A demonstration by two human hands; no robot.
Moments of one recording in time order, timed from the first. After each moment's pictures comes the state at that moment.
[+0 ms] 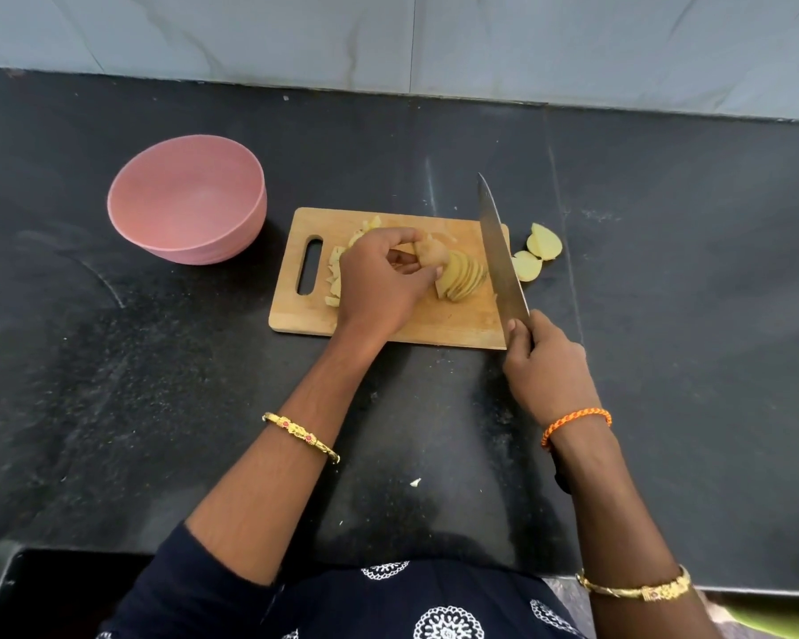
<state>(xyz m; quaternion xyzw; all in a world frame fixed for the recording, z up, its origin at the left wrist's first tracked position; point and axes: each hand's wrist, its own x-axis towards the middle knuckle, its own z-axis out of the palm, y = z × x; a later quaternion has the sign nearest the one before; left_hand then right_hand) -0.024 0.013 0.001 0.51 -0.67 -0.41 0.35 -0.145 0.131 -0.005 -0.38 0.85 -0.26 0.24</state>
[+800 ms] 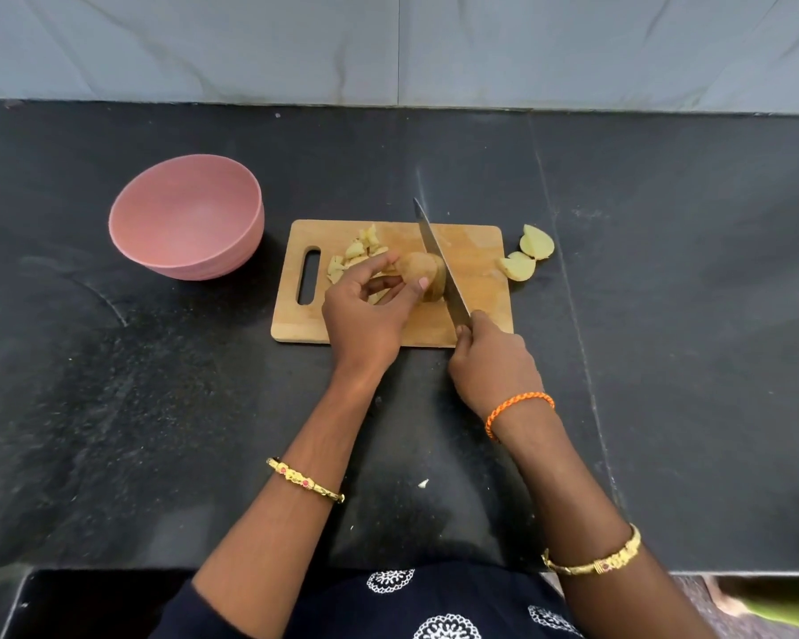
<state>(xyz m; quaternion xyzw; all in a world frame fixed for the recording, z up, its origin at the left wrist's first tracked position) -0.011 0.036 -0.011 0.51 -0.53 -0.50 0.46 -0.104 0.107 0.001 -0.40 0.86 -0.14 0.26</state>
